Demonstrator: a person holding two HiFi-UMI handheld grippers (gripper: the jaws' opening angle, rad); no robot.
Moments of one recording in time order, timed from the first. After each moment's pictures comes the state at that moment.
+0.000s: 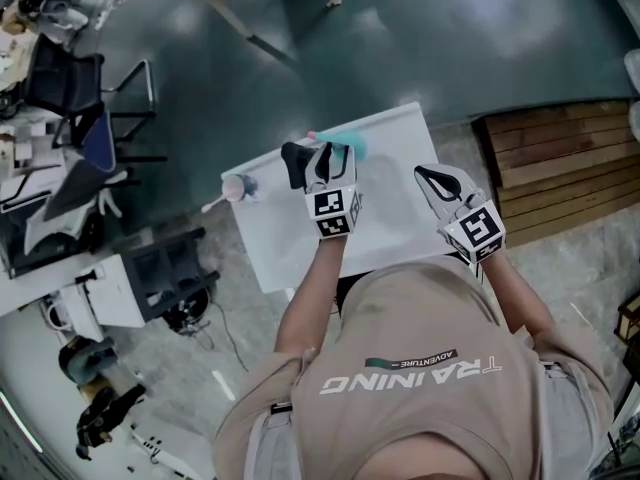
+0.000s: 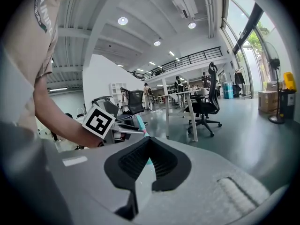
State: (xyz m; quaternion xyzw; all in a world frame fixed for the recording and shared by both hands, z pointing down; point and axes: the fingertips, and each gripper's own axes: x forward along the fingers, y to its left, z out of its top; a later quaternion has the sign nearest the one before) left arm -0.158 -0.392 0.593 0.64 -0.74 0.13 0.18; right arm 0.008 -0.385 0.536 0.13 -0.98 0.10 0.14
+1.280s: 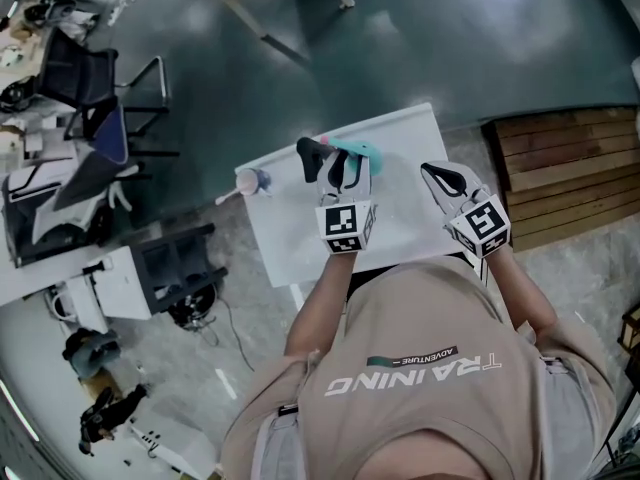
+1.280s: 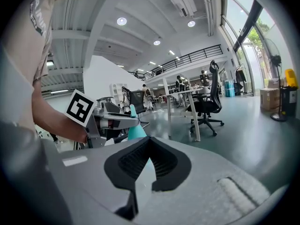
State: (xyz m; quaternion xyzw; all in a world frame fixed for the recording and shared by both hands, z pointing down) left arm -0.132 -0.375 0.523 0.66 -0.73 0.10 0.12; right arm -0.001 -0.382 0.534 0.12 -0.98 0.11 0.14
